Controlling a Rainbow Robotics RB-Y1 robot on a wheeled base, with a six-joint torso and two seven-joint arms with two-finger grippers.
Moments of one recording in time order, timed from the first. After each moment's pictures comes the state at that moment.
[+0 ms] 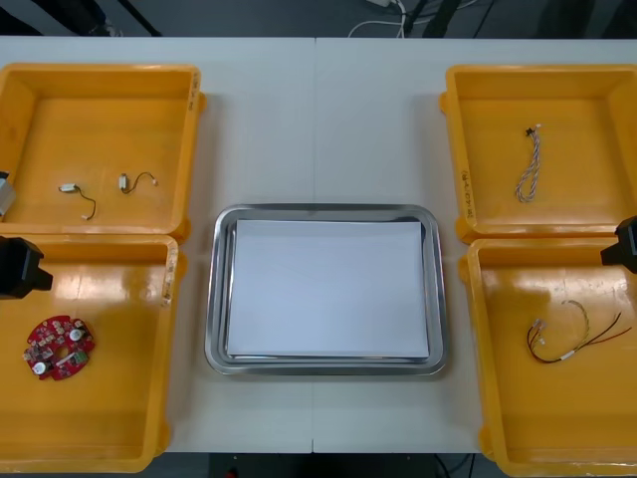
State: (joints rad) right arm -0.21 -0.78 -0.26 -1.95 -0.84 1.75 1.38; left arm -0.18 0.71 0.30 -2.06 0.78 1.91 -1.36
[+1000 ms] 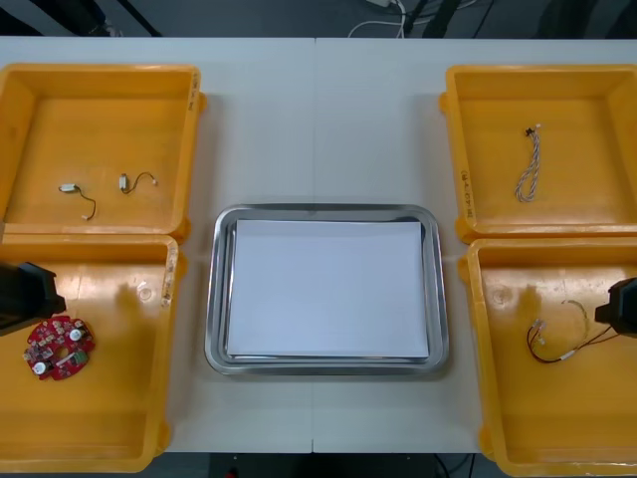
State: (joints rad) right arm 0.08 -0.71 -0.26 -2.13 -0.77 1.64 1.15; left arm -0.04 0.57 0.30 -2.23 0.64 1.91 -1.05
